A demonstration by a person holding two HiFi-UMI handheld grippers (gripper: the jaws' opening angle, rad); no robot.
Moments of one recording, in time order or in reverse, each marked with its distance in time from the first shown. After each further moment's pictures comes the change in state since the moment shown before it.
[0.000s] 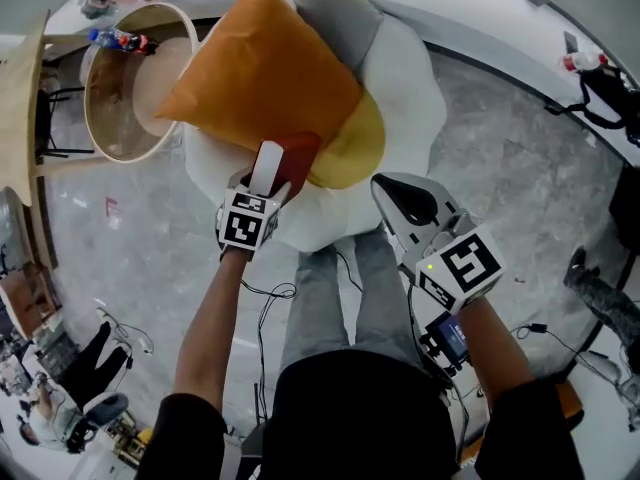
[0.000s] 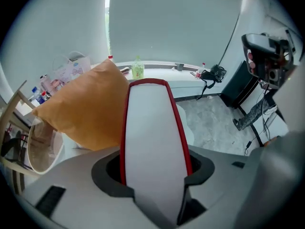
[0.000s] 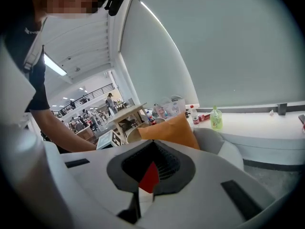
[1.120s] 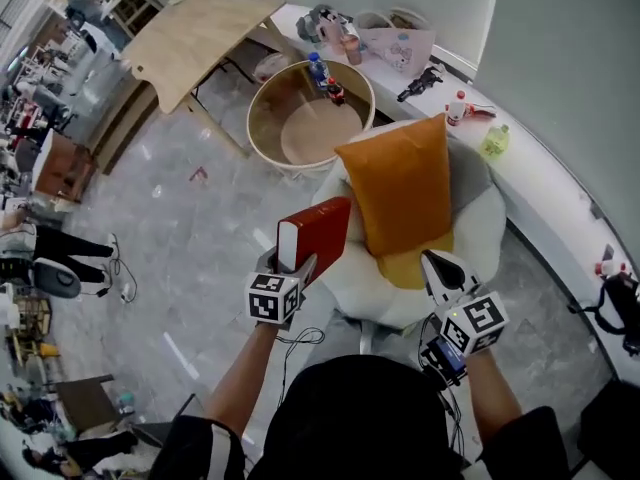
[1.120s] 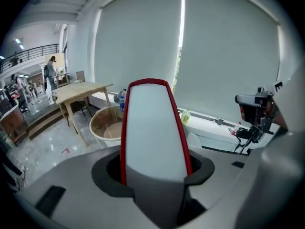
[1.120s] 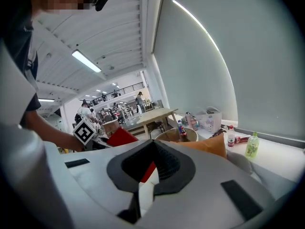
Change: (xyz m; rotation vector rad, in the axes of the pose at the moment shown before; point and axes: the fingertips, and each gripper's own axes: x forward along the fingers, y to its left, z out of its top) left arm -0.281 0.010 -0.071 -0.574 -0.428 0.419; right arm -0.010 0.118 0.081 -0.237 0.004 0.298
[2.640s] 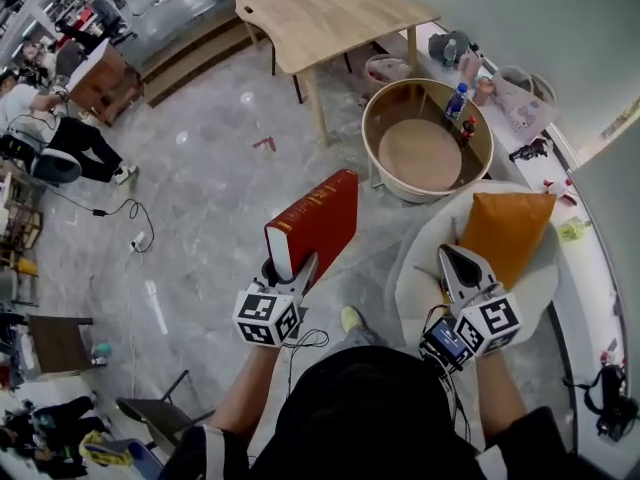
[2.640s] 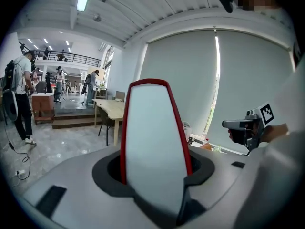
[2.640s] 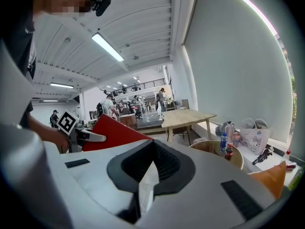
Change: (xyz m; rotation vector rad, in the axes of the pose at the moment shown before) left arm -0.203 0.322 -0.016 -0.261 -0.379 0.219; right arm 0.275 0.252 0.071 -0.216 0.043 0.194
